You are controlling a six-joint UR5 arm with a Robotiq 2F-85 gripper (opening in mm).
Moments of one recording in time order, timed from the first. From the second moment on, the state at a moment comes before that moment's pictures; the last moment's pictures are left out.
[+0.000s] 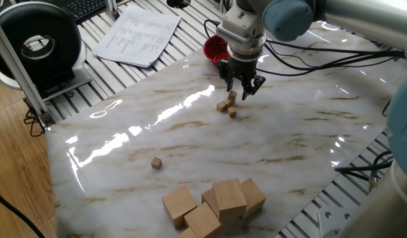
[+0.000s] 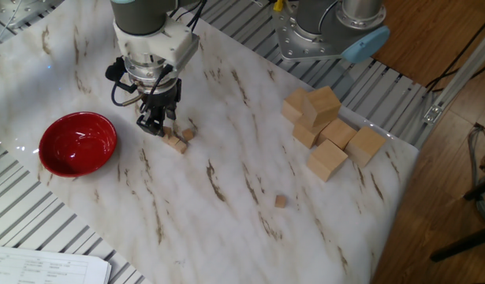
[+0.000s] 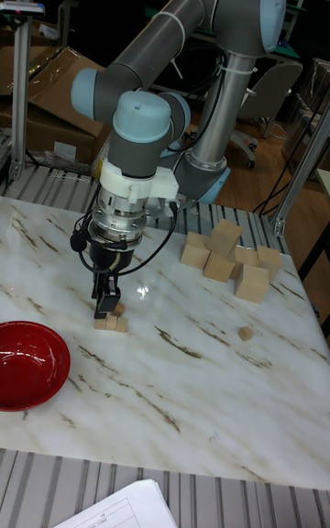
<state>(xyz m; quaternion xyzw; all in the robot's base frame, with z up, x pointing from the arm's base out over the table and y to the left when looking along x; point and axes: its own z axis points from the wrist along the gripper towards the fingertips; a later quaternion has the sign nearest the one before) 0.519 -0.079 0.031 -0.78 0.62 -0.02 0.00</state>
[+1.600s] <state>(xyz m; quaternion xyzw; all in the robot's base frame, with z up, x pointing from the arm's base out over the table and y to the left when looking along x) 0.522 -0.075 0.029 -0.75 0.67 -0.02 0.02</state>
